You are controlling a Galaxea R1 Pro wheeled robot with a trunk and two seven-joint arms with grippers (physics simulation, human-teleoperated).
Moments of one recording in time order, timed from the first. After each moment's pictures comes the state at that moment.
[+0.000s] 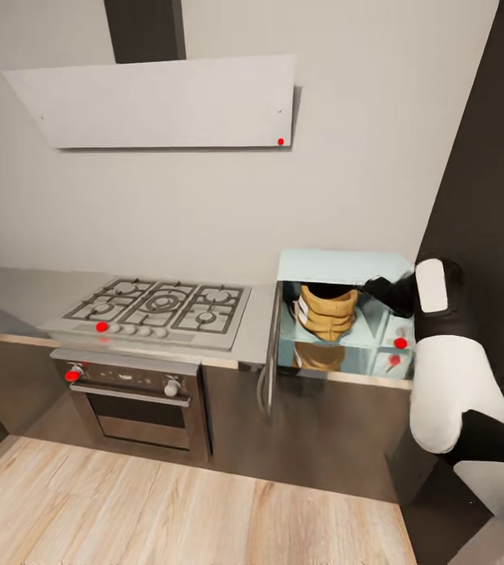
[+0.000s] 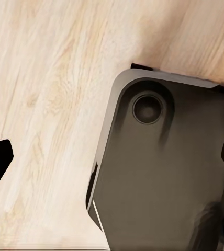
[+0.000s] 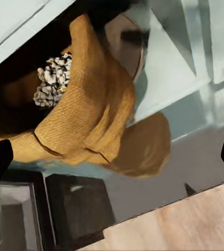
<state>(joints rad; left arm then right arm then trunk) 0.00 0.03 0.01 -0.04 0.23 -0.28 0.03 -1.22 -0.02 -0.42 -0.92 -0.55 1.05 -0.61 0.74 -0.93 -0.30</state>
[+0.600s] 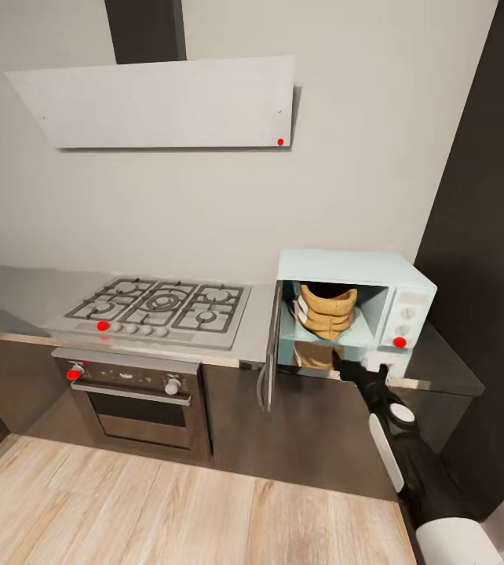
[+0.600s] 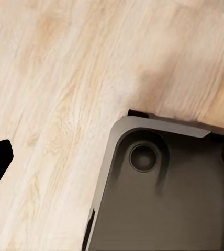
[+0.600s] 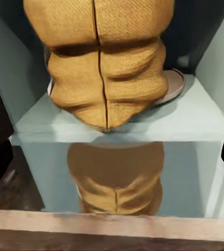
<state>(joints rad) 0.00 0.03 0.01 -0.05 0.23 -0.43 0.03 -0.51 -0.02 -0.04 -1.16 -0.09 0.10 0.00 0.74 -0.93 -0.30</state>
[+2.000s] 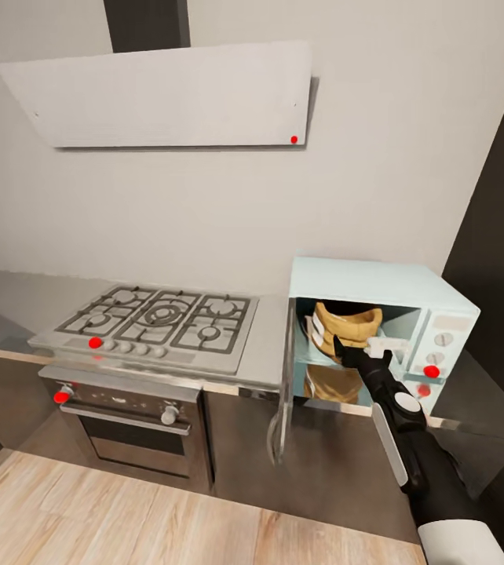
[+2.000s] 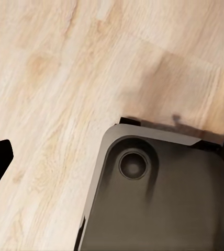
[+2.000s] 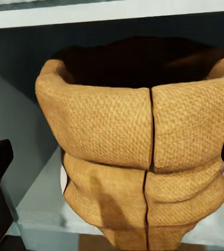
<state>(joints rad) 0.00 0.02 0.01 -0.05 0.23 -0.47 0.03 -0.51 -0.02 -0.04 -1.30 -0.07 0.17 0.00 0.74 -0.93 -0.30</state>
